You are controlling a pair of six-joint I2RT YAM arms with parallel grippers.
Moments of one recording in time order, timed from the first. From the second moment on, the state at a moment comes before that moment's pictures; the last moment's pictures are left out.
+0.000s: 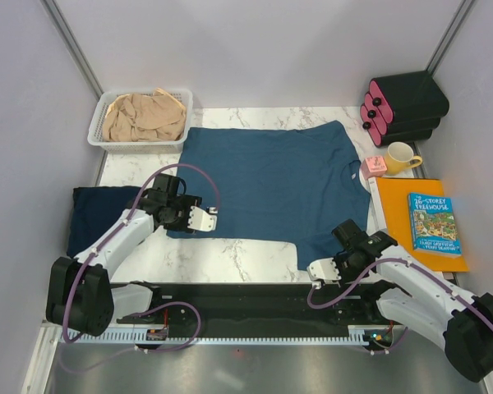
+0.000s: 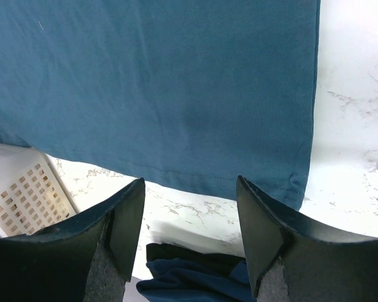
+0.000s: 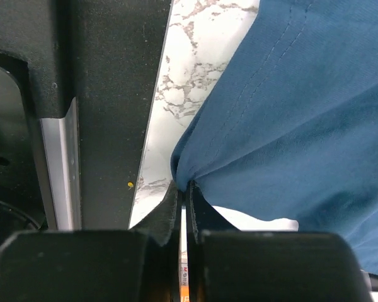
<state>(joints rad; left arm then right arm) -0.26 1.22 0.74 -0.58 0.18 1.51 0.52 0.93 0.44 -0.97 -0.11 -1.30</state>
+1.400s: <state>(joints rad) -0.24 1.24 0.51 -0.41 0.16 1.58 0.52 0.97 0.47 -0.92 -0.07 -1.24</state>
